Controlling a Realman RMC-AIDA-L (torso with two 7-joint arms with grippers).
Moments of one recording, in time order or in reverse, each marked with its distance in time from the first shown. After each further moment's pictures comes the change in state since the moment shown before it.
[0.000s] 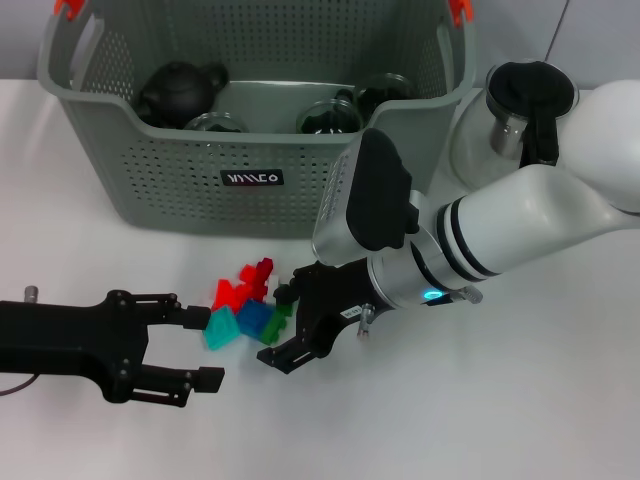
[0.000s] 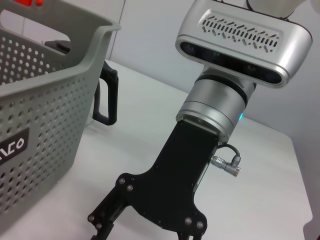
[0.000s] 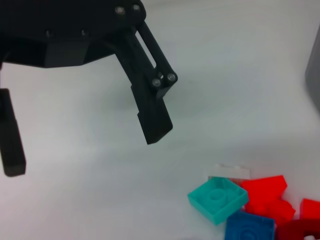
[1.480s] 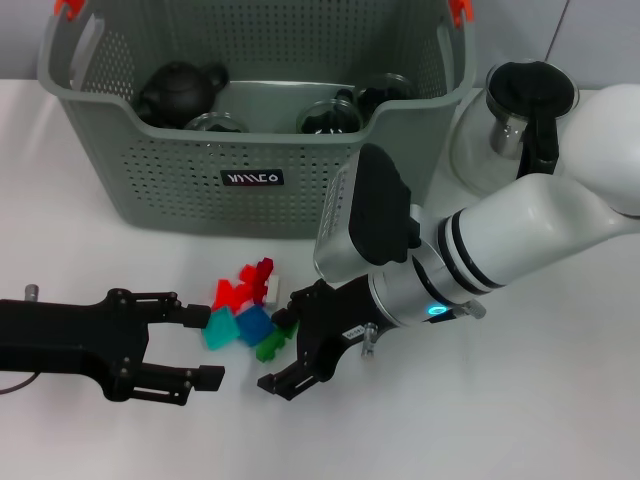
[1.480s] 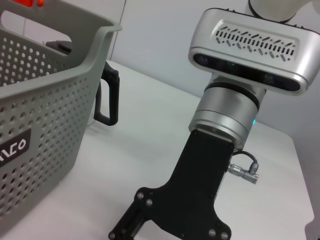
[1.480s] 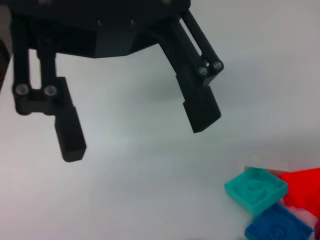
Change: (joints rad) left arm -0.002 0.002 0.000 -0.003 0.000 -0.004 0.002; right arm -0.003 -0.008 -0.040 -0.004 0.036 -0.056 0.000
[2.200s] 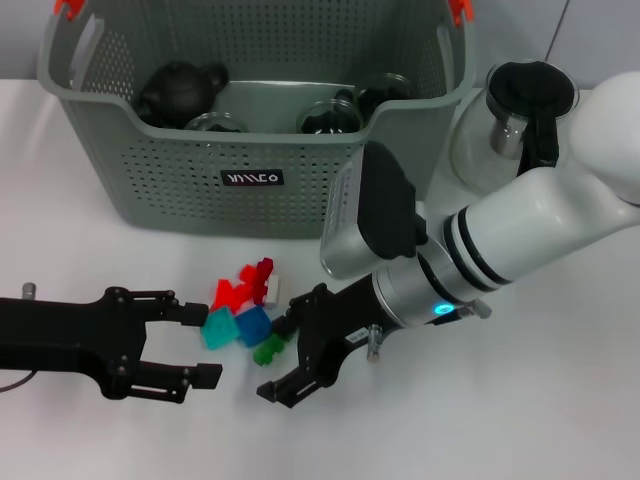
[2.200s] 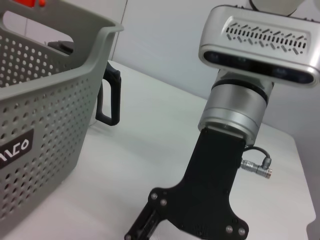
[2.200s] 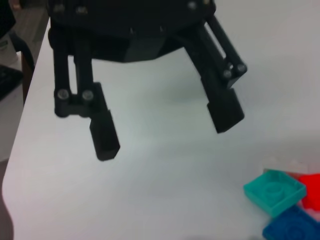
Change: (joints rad) left arm 0.000 0.001 -0.002 0.007 0.001 0.000 -0.002; right arm -0.002 -0.010 0.032 -0.016 -0.006 -0.072 0.000
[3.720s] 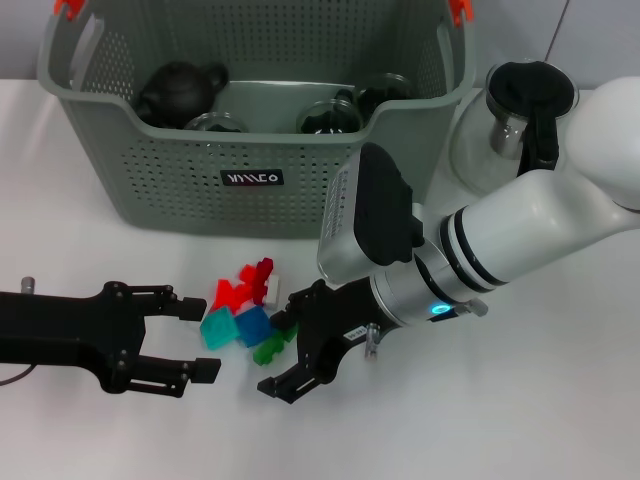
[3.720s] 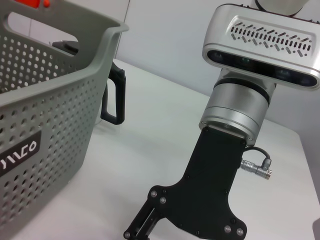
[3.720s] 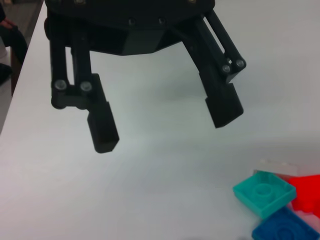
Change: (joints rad) left arm -0.008 0.003 0.000 0.003 0.004 -0.009 0.000; right arm 0.000 0.007 -0.010 0.006 -0.005 0.037 -0.026
